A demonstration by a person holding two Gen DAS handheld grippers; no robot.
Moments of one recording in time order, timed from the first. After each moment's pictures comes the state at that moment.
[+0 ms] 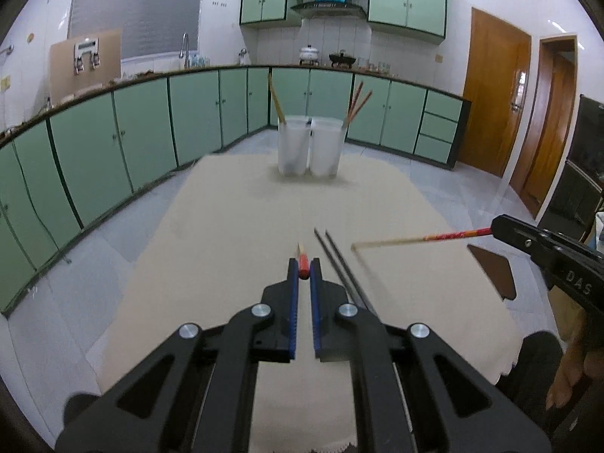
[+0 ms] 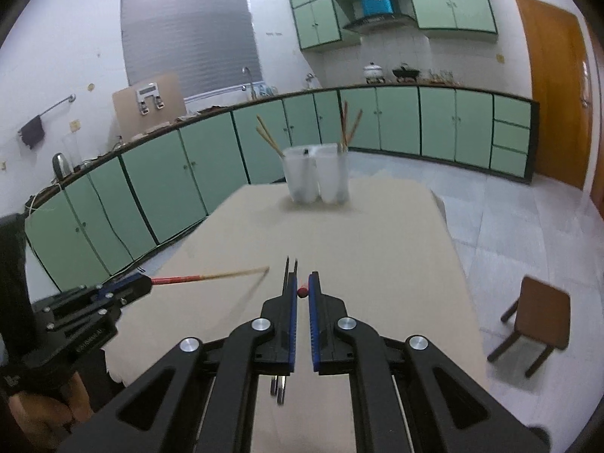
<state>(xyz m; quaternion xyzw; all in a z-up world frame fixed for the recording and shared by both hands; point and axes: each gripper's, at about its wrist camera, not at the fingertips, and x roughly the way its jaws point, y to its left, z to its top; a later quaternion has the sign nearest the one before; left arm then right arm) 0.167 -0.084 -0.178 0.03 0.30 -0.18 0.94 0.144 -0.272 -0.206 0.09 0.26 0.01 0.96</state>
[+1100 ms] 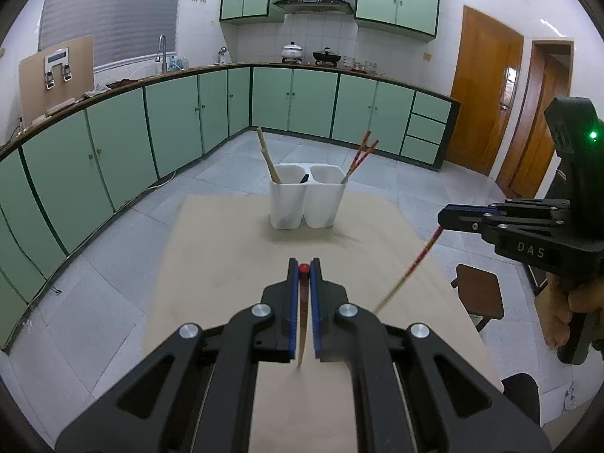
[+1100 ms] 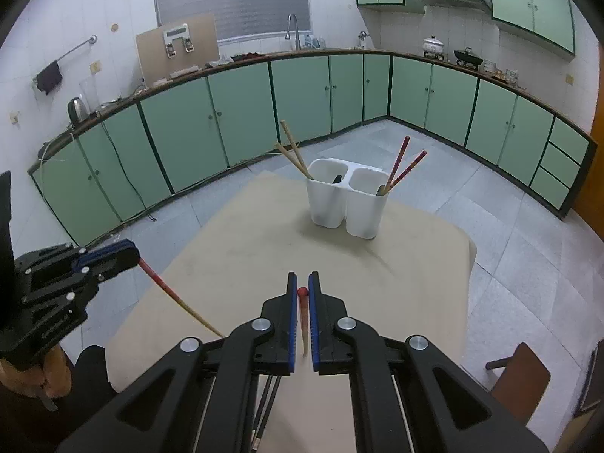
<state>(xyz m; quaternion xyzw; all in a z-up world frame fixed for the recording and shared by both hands) 0.293 -0.089 -0.093 0.03 0.32 -0.22 0.92 0.303 -0.283 -0.120 0.01 0.37 0.09 0.92</state>
